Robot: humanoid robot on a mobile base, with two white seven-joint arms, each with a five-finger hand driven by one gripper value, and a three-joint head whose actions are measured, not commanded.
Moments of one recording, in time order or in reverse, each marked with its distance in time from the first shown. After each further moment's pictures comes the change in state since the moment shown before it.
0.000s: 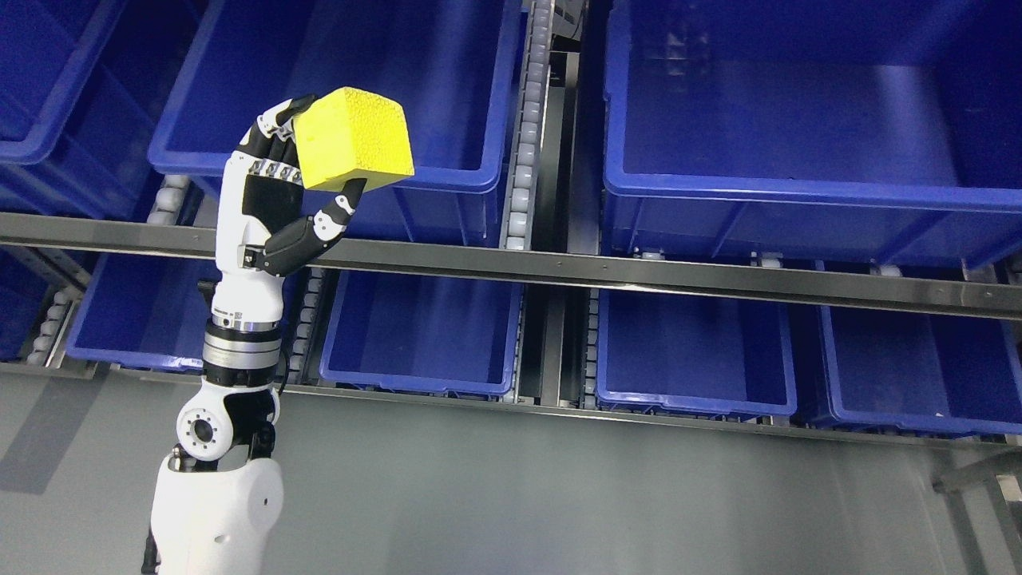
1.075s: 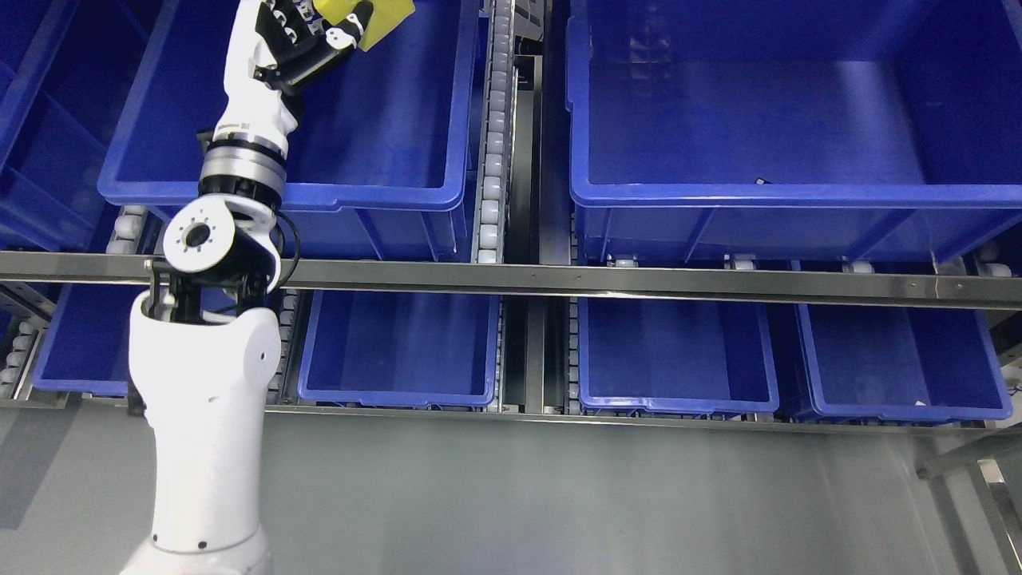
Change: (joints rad) left arm -0.417 0.000 -0.068 -0.035 -0.092 0.920 0.460; right arm 0.000 0.000 0.000 0.000 -0.018 0.000 0.000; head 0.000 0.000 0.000
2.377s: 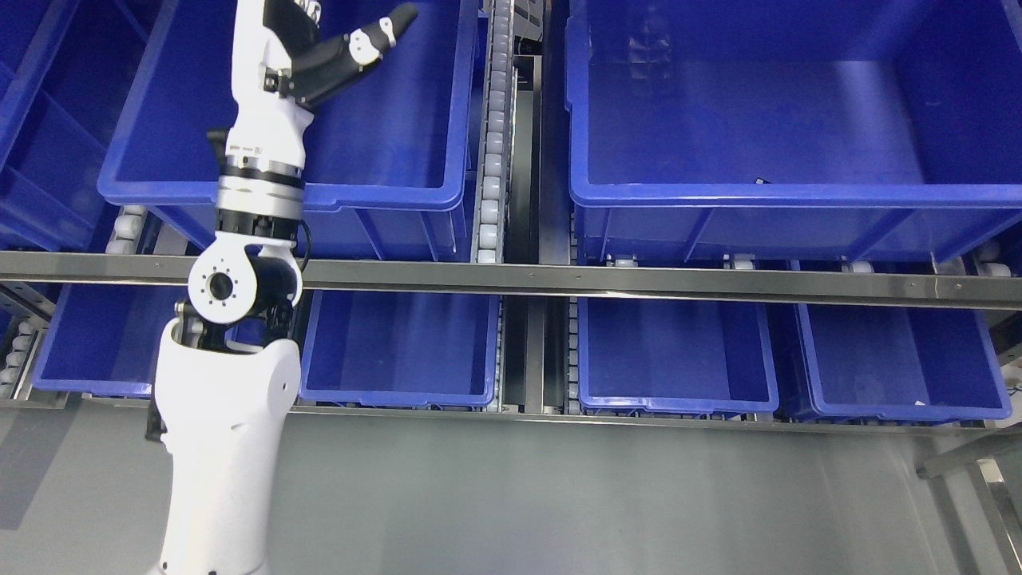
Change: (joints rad) left arm 0.127 0.000 -0.041 -0.013 -0.026 -0.560 -0.176; right arm 0.000 0.000 0.000 0.000 0.006 0.000 0.000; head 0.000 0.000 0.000
